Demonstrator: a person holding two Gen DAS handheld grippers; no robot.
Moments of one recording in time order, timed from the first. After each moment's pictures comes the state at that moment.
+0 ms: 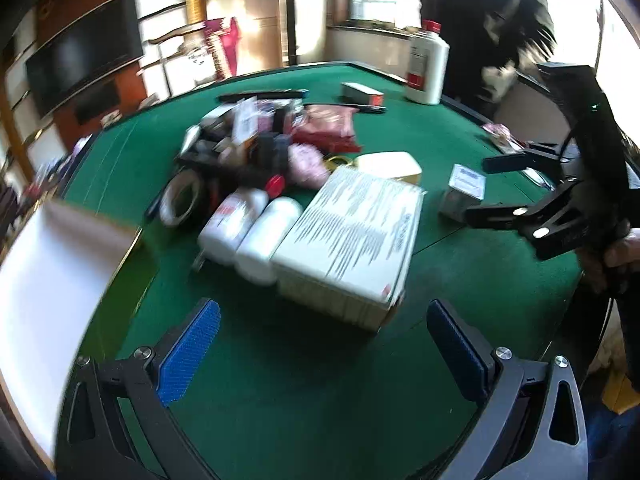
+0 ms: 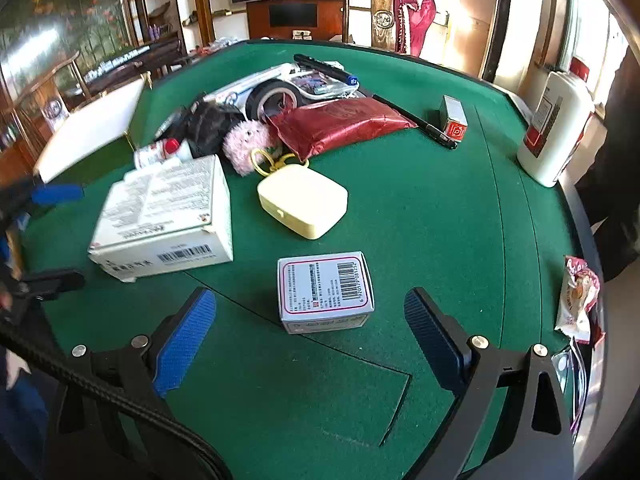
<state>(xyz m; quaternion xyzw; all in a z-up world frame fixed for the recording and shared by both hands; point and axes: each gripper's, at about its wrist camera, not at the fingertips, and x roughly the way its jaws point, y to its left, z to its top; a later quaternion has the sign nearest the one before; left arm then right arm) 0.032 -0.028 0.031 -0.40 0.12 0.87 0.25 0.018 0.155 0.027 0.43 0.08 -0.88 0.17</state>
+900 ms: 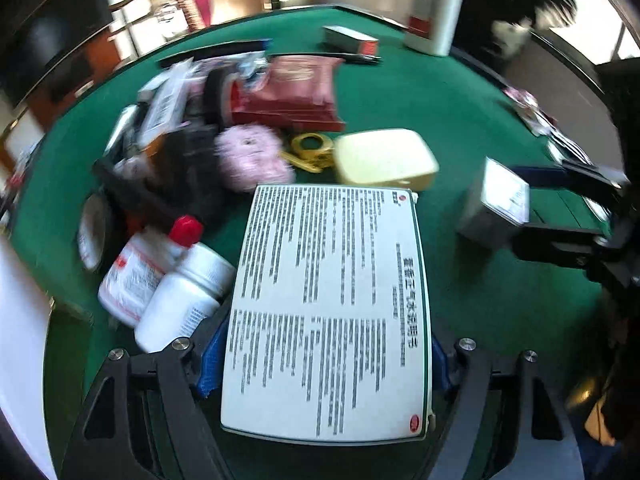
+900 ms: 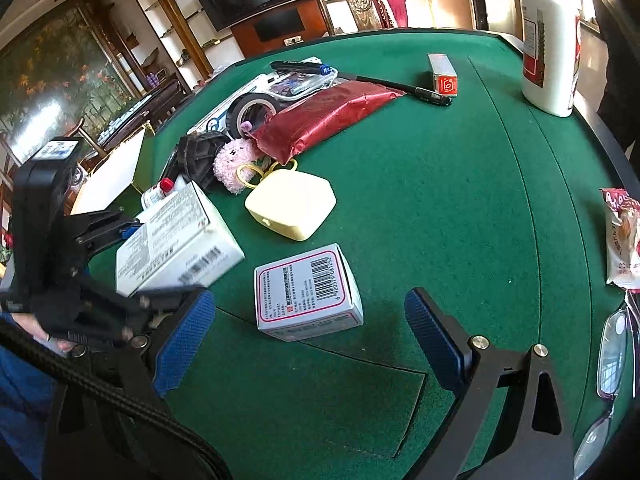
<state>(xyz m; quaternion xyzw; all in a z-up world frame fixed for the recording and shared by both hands) -0.012 0.009 0.009 -0.49 0.14 0.83 0.24 0.005 0.207 0.025 0.45 -0.07 -0.86 0.22</state>
